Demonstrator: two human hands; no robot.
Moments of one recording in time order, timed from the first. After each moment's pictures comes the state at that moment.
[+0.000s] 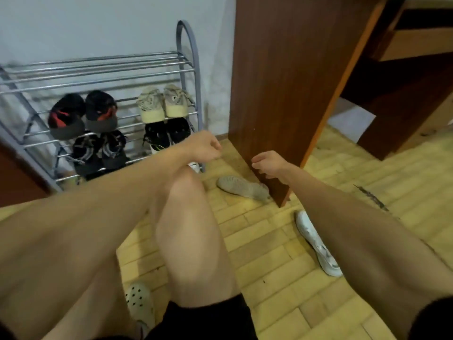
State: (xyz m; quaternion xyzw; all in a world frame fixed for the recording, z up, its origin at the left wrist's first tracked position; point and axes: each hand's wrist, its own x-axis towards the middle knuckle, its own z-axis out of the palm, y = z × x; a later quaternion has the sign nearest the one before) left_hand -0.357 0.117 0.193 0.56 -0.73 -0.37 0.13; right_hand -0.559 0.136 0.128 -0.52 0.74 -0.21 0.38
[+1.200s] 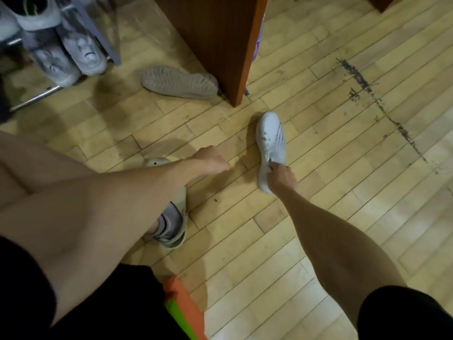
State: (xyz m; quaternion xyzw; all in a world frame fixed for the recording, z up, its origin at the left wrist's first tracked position) left_hand -0.553 0.187 -0.090 0.53 -0.70 -0.44 -0.18; right_hand -0.728 0.292 -0.174 -0.39 0.88 -0.01 0.28
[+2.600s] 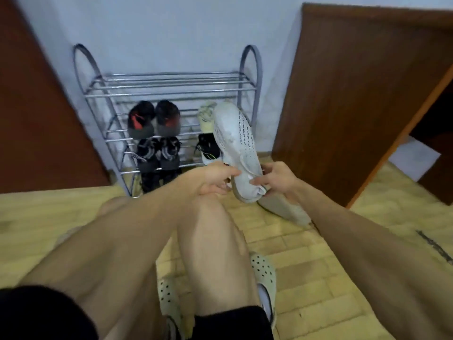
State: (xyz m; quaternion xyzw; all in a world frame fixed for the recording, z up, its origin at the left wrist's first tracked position) left_hand -0.257 0.136 0.156 0.61 -0.52 -0.55 0.22; right_hand -0.441 0.128 0.143 -0.58 0.61 -0.27 0.46
